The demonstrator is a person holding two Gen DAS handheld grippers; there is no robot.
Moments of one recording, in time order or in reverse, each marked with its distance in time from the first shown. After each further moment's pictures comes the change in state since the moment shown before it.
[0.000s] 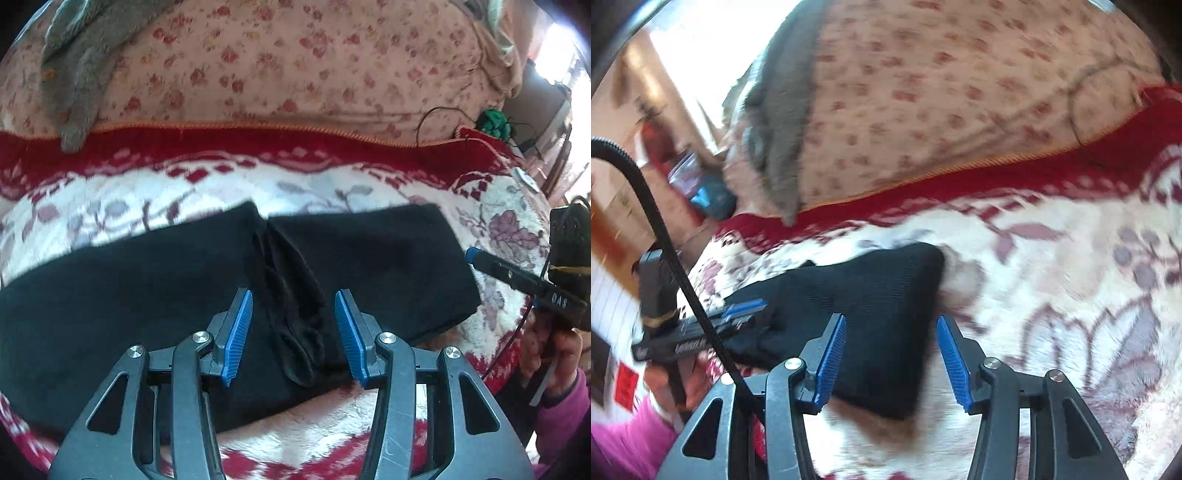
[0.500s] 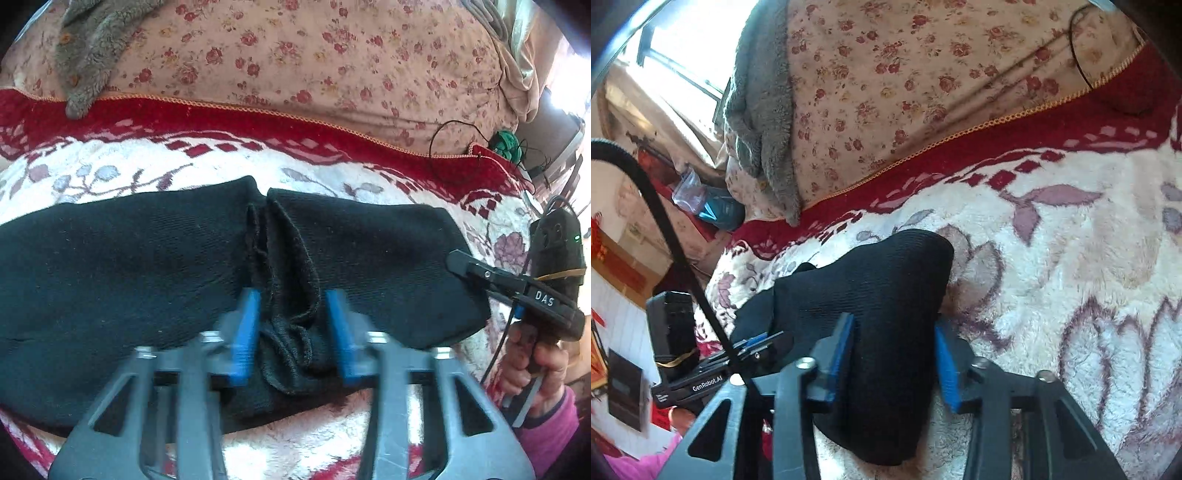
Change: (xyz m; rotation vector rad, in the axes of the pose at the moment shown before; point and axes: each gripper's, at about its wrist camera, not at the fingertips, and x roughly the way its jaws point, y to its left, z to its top) left arm 0.017 0.003 -0.011 -0.101 -0.027 -0.021; right arm 0.039 -0.017 0.006 0.078 0.049 0.104
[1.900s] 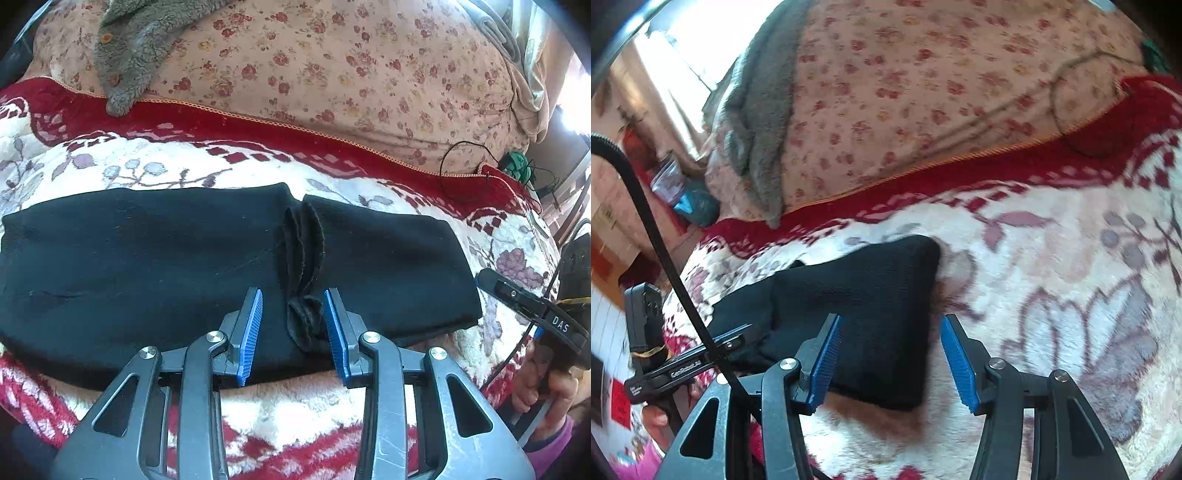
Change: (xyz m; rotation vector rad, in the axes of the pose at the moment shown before) left arm -0.037 0.009 -0.013 -0.073 -0.052 0.066; right arm -0.041 0.040 -0.014 -0.085 -0.059 -0.161
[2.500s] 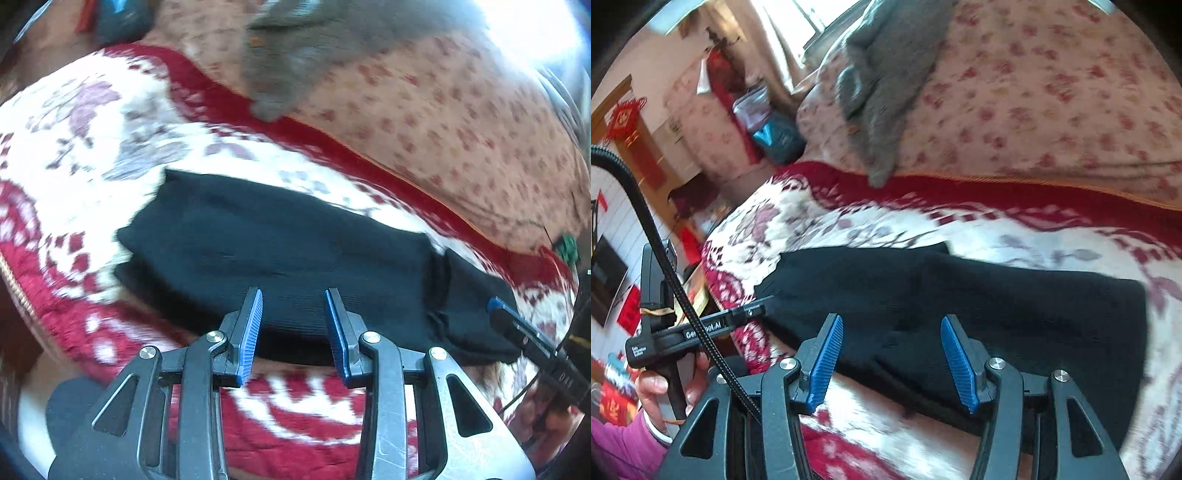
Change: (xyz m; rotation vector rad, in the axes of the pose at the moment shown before) left arm -0.071 0.110 -0.035 -0.292 -0.134 0.221; right arm 0.070 0.125 -0.007 -0.301 0.098 0.224
